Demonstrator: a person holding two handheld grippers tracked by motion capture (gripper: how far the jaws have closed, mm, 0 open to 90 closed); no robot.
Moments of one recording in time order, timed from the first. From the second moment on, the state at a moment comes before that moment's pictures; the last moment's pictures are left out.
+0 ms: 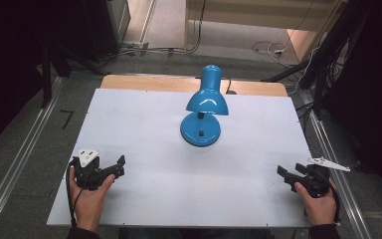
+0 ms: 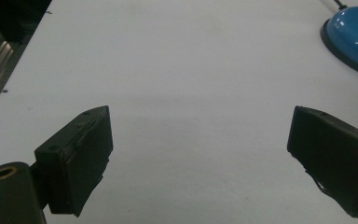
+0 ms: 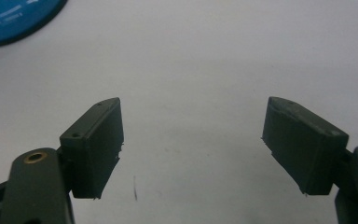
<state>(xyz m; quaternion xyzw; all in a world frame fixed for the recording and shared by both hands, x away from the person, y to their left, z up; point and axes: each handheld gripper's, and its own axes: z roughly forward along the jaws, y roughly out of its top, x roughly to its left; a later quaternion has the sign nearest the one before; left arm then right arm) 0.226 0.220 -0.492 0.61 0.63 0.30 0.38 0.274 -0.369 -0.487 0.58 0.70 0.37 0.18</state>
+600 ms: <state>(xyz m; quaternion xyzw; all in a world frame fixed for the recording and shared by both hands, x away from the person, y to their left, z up) 0.223 0.218 -0.486 0.61 0.62 0.31 0.39 0.283 -0.327 -0.479 0.55 0.72 0.38 0.18</state>
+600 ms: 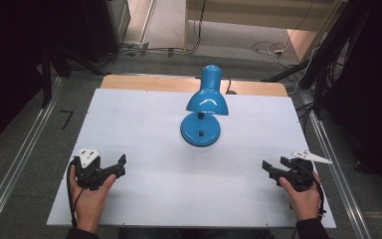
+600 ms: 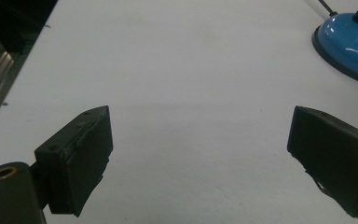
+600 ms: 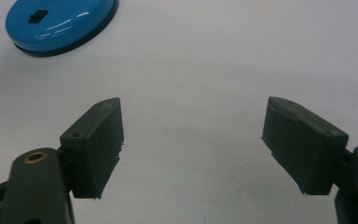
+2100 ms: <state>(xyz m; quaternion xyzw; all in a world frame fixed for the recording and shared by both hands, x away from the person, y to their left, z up) 0.226 0.220 -0.492 0.60 0.63 0.27 0.40 0.324 -0.250 -0.476 0.49 0.76 0.40 0.14</state>
